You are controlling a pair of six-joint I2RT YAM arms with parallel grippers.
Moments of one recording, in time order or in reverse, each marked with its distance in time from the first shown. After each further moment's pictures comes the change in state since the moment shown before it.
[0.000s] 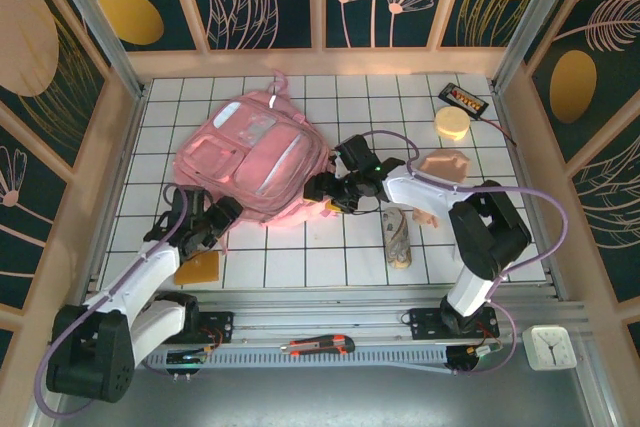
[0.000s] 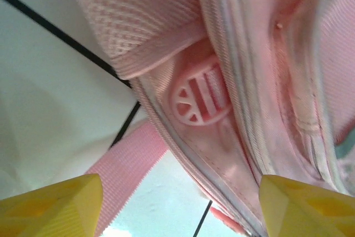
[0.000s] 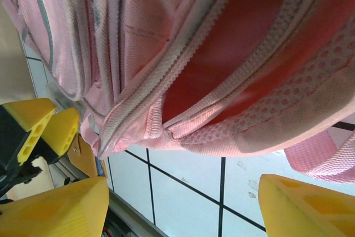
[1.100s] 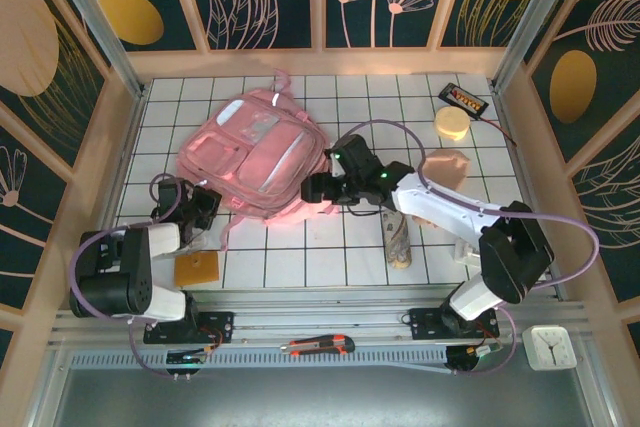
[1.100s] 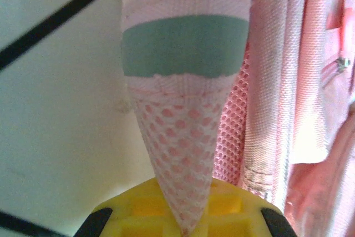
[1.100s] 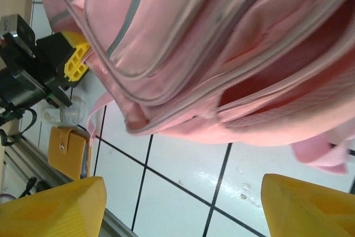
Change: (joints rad) left arm 0.221 0.405 -0.036 0.589 0.158 -0.156; right arm 0.112 -0.157 0.018 -0.063 0.229 -0.166
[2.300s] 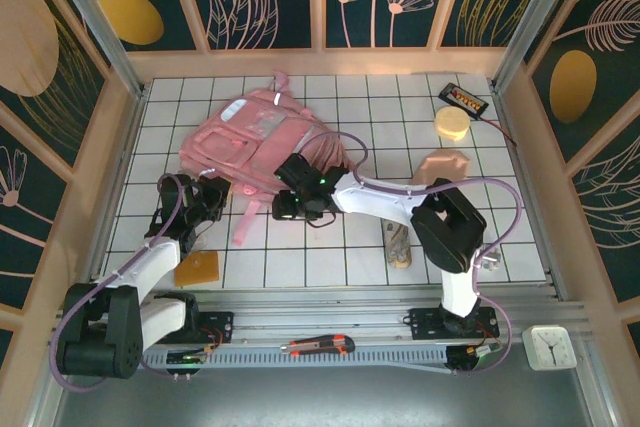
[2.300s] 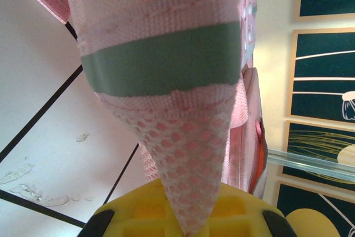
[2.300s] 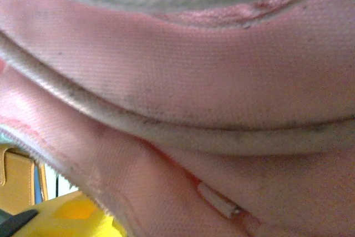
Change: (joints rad) left arm -0.143 -0.296 0.008 -0.078 -0.035 -0.152; right arm 0.182 0.365 0.281 -0.121 0.175 0.155
